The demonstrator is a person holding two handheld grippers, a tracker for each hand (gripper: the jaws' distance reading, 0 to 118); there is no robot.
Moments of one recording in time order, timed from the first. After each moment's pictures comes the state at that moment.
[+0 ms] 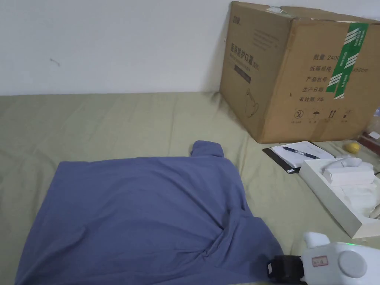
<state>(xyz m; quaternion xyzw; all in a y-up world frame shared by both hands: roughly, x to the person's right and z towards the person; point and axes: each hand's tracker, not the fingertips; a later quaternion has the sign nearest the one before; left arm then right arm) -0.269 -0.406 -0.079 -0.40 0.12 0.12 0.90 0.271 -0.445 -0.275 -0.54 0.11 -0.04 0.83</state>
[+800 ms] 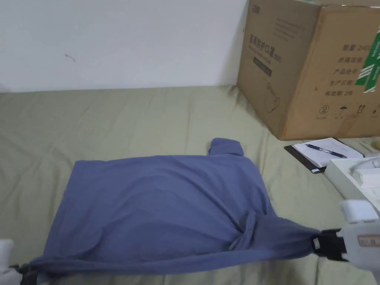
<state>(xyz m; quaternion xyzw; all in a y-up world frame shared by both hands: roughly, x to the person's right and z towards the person) -0.300 -0.364 -0.147 -0.42 0.12 0.08 0.89 0.249 -0.337 -0.305 -0.48 0.15 0.02 0.86</state>
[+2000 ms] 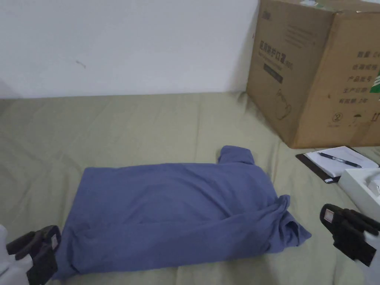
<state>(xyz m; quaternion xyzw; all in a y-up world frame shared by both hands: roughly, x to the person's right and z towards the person) -0.242 -0.302 -0.100 -0.18 0.10 0.12 0.97 0.218 -0.304 -0.201 -0.16 0.15 -0.11 0.97</state>
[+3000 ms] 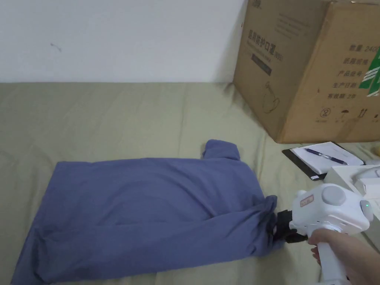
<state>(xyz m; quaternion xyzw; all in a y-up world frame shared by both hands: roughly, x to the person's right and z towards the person) -0.293 -0.366 -0.113 -0.31 0.14 0.16 0.93 0.235 -0.440 -0.462 -0.60 0.09 -0.13 0.79</state>
